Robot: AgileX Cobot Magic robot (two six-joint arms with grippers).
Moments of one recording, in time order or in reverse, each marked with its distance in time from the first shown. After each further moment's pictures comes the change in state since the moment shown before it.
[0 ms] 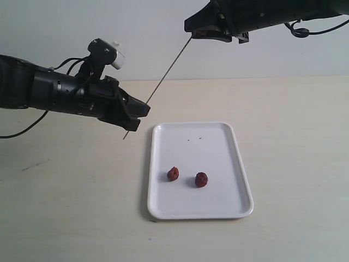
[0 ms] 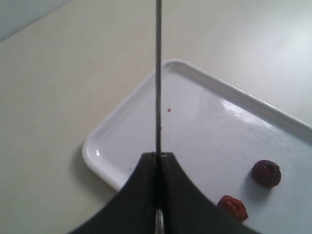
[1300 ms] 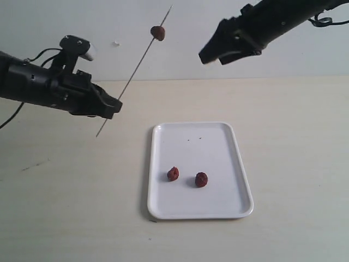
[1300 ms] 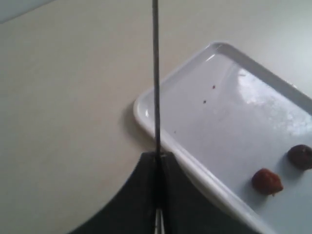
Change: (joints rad) left arm 0.110 -0.030 -0.017 0.273 -0.009 -0.323; right arm 0.003 -0.074 0.000 -0.454 0.112 -0.019
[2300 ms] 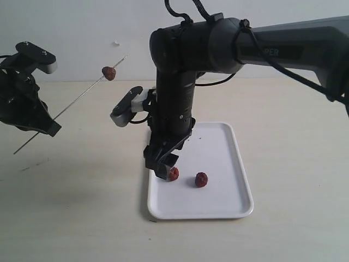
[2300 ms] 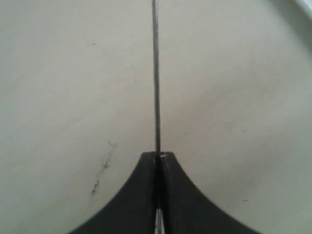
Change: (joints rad) left arm 0.040 -0.170 0.000 1.141 0.144 -1.013; right arm 0.566 0.143 0.040 -0.778 -0.028 0.324
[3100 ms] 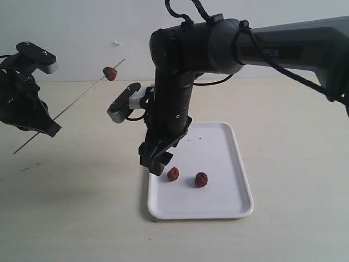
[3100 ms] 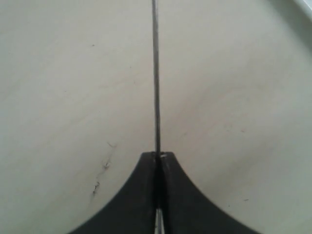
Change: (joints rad) left arm 0.000 0.000 0.000 -0.002 0.002 0.015; right arm 0.000 0.002 0.003 0.017 -0.056 0.015
